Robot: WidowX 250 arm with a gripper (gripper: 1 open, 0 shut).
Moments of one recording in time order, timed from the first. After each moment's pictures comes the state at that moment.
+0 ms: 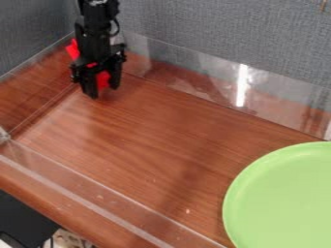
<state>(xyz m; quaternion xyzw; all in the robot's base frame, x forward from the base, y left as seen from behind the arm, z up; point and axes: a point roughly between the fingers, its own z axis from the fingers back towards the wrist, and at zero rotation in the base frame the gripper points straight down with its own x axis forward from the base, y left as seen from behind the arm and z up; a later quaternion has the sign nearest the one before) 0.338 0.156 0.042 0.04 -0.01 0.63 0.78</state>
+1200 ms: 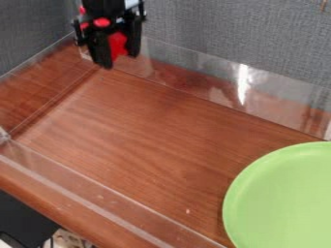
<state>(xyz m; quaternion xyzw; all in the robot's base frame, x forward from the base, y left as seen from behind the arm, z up) 0.294 0.083 0.153 -0.03 0.00 0.62 0.79</state>
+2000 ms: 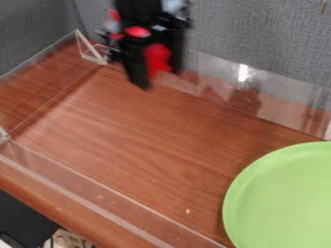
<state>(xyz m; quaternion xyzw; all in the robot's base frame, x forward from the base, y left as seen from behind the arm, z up) 0.255 -0.011 0.166 -0.05 0.01 0.57 0.82</state>
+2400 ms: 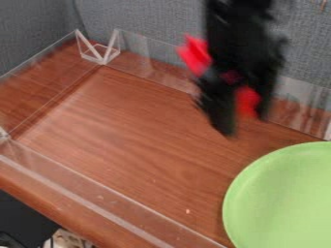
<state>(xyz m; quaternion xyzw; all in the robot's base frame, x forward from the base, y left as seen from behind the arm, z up) 0.241 -0.108 0.150 -0.04 0.00 0.52 0.85</state>
